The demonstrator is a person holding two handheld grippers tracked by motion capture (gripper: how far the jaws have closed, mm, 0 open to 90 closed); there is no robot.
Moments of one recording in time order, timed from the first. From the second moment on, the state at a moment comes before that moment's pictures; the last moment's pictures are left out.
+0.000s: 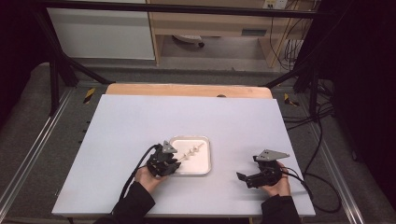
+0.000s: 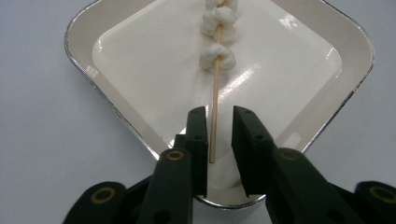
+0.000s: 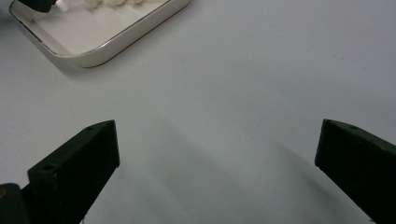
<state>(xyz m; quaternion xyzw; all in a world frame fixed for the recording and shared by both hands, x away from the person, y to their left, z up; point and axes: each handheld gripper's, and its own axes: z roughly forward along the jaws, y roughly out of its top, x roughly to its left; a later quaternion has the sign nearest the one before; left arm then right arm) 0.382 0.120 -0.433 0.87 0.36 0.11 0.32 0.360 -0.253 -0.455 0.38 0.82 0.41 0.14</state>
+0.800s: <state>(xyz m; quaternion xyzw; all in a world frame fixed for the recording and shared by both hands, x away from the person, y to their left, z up) 0.370 0.157 -0.409 0.87 0.34 0.14 0.33 0.360 -0.254 -0.453 0.39 0.81 0.42 0.13</state>
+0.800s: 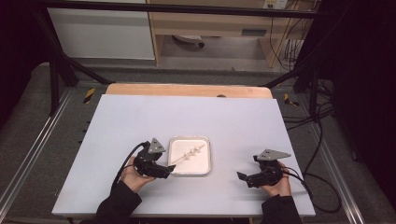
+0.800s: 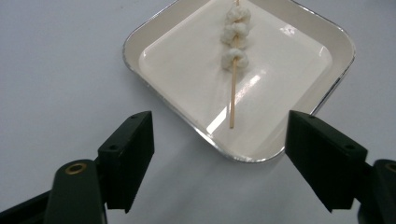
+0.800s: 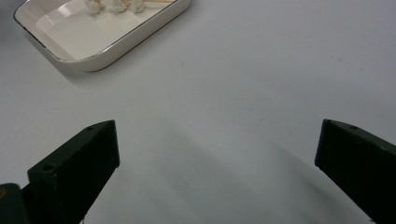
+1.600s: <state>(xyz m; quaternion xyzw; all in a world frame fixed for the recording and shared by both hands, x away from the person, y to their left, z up) 0.347 0.256 -0.447 0.83 0.40 0.16 0.35 0.360 -0.254 -0.454 0.38 0.82 0.41 0.13</state>
